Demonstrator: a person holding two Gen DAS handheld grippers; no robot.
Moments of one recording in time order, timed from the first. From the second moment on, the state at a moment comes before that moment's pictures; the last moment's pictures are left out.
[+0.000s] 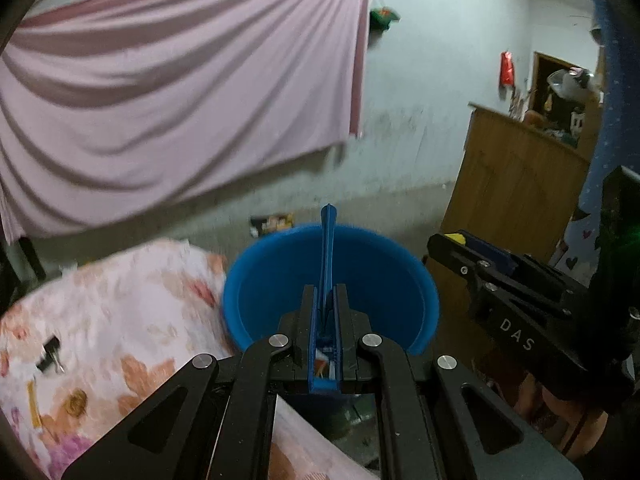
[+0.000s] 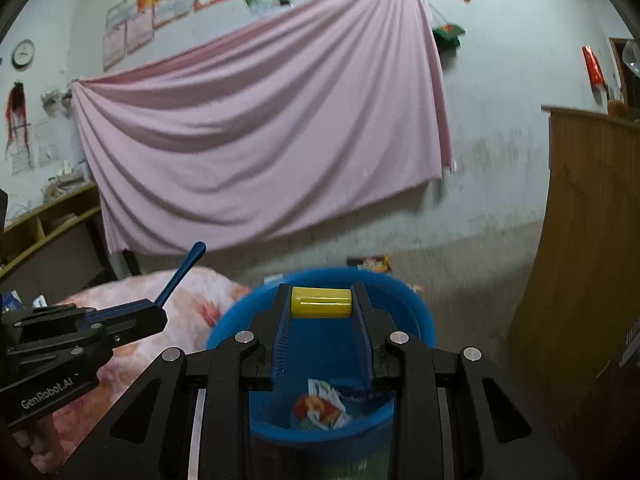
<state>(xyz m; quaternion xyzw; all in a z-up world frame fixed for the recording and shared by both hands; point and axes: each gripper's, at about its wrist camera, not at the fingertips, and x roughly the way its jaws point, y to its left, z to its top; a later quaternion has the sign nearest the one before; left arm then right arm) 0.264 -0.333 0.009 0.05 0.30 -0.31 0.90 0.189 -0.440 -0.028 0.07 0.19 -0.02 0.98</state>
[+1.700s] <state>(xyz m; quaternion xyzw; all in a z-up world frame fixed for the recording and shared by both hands) 0.266 -0.243 0.035 -0.05 0.29 -0.22 0.93 0.201 -0.407 0.004 0.08 0.16 0.02 0.98</state>
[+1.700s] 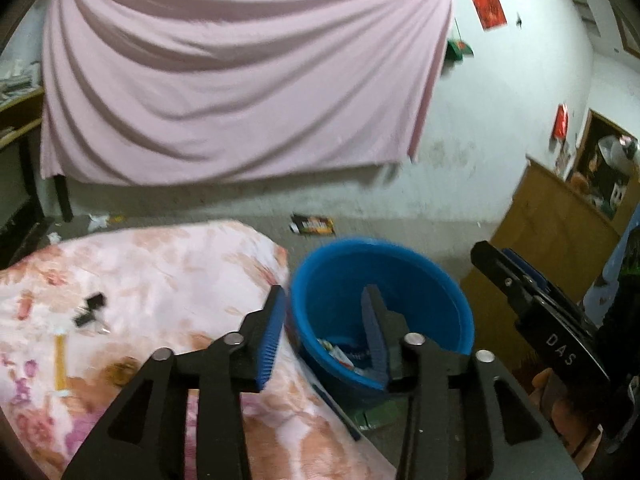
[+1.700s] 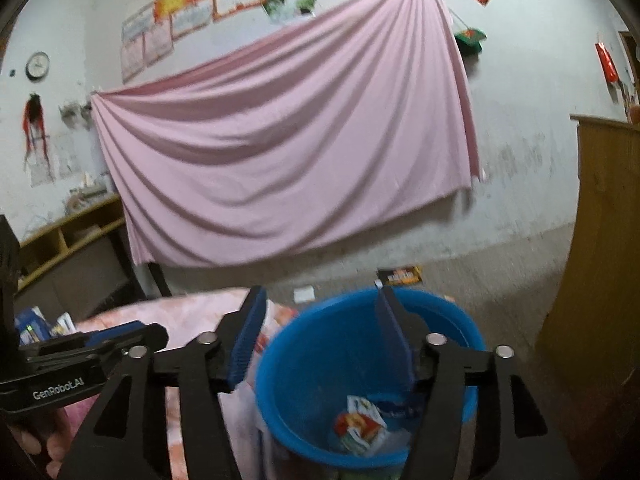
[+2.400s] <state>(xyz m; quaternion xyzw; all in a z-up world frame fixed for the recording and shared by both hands) 0.194 -0.098 0.072 -0.06 0.12 -0.03 0.99 0.174 -0.335 0.051 0.09 -0.02 0.11 0.99</state>
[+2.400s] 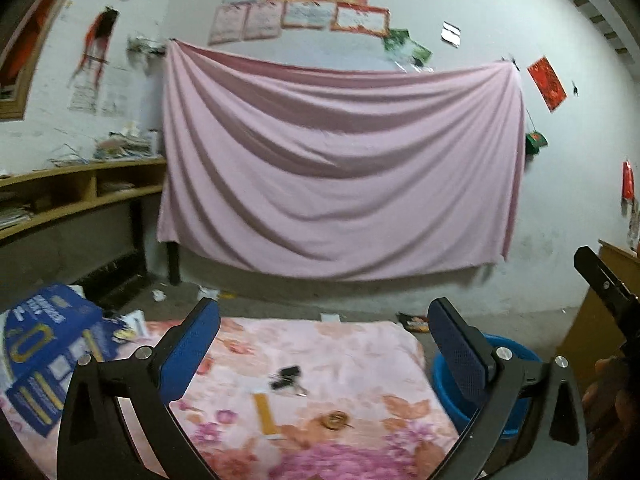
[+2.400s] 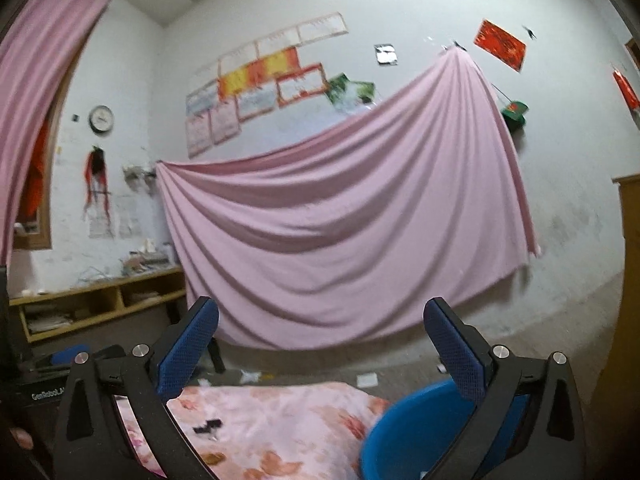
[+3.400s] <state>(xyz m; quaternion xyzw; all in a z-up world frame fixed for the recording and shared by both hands) 0.211 -0.018 0.007 -0.09 0.20 0.04 0.97 0.226 -0.240 0.002 0.00 0.12 0.21 0.97</state>
